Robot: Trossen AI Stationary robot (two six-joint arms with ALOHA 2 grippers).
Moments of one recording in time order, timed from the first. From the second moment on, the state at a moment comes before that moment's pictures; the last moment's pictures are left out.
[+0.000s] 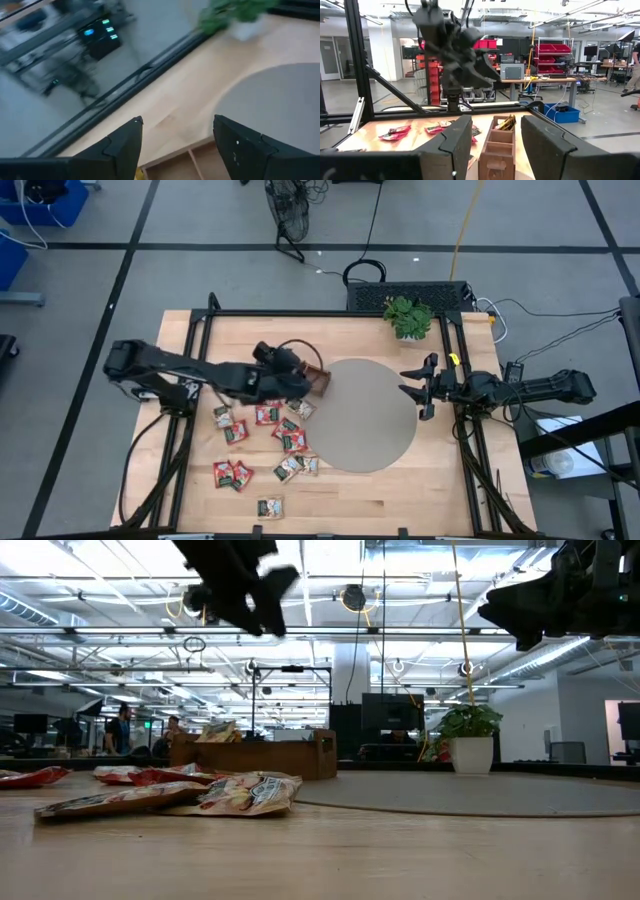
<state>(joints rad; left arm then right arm) -0.11 1.50 1.13 -0.46 -0.90 -0.46 0.07 0.31 0.01 0.47 0.23 -0.02</state>
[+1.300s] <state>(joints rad) -0.10 1.12 0.54 -0.24 -0.21 -0.65 0.07 0.33 0.02 0.46 0.23 -0.02</state>
